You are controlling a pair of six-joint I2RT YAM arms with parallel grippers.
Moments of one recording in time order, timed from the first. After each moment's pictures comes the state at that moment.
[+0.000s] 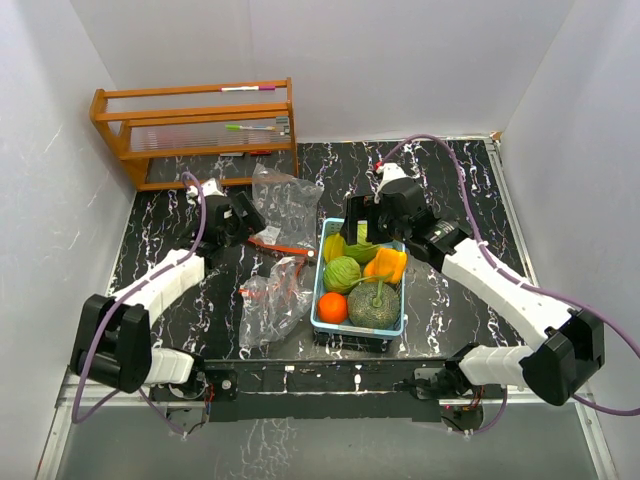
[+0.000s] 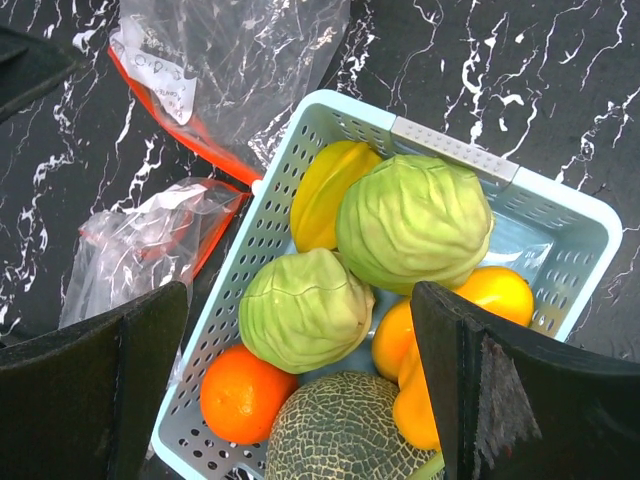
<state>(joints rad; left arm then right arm) -0.31 1.32 0.76 -0.07 -0.13 -0.68 0.60 1.26 1.11 -0.47 0.04 0.39</state>
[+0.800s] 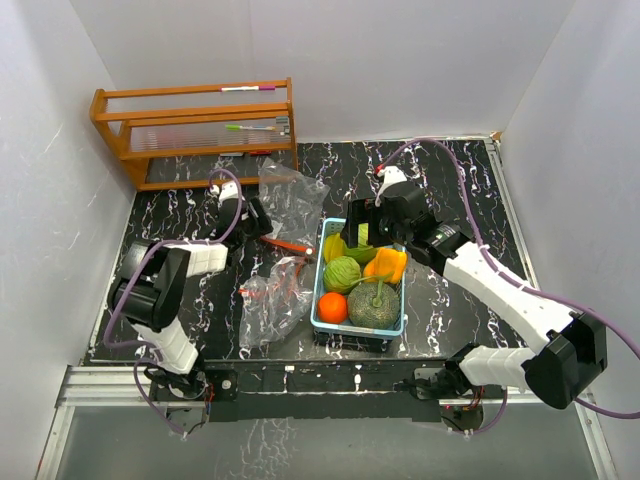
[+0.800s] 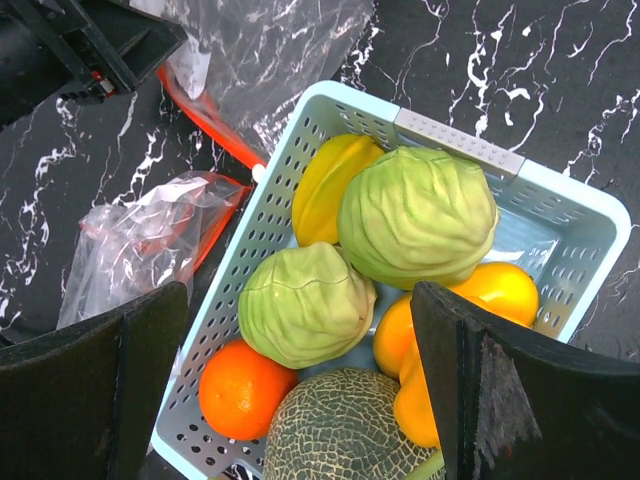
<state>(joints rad) -0.32 1.69 0.75 0.39 -0.18 -0.54 0.60 1.23 1.07 -0.45 0.02 0.39</state>
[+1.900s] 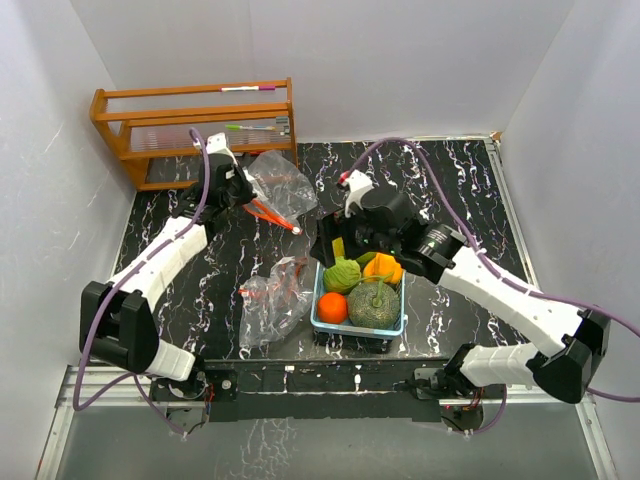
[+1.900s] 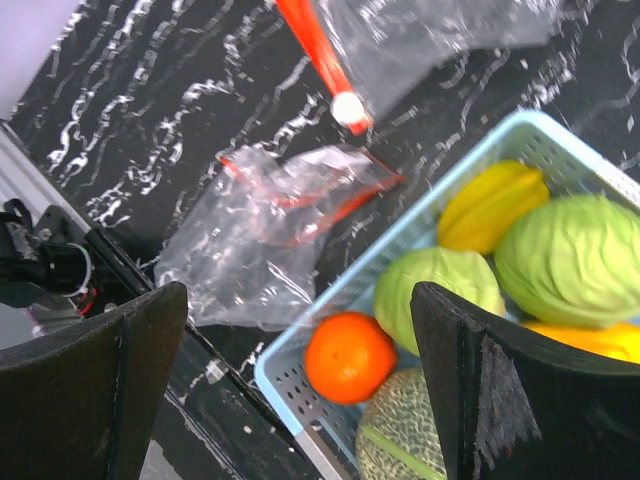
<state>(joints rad) -0.33 1.44 1.10 -0.13 -0.18 -0.48 0.80 1.22 1.18 -0.50 -0.06 0.34</state>
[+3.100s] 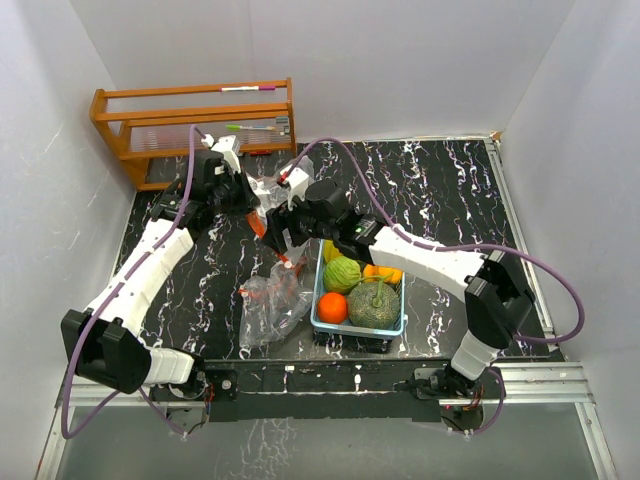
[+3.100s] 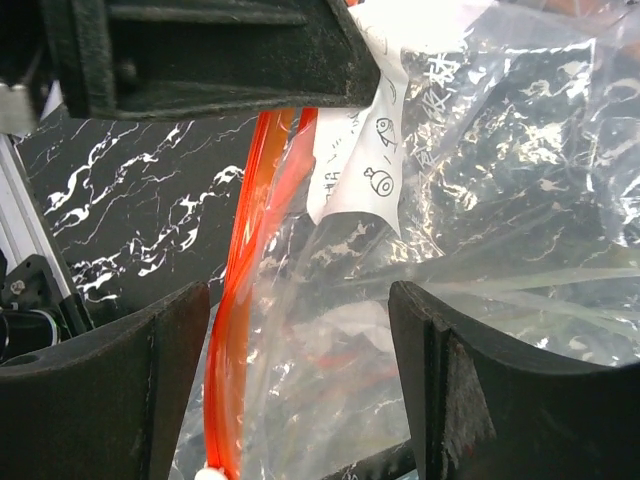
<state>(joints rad) -0.33 1.33 1.25 -0.53 0.12 -0.36 0.86 1.65 1.31 -0.04 -0.18 0.21</state>
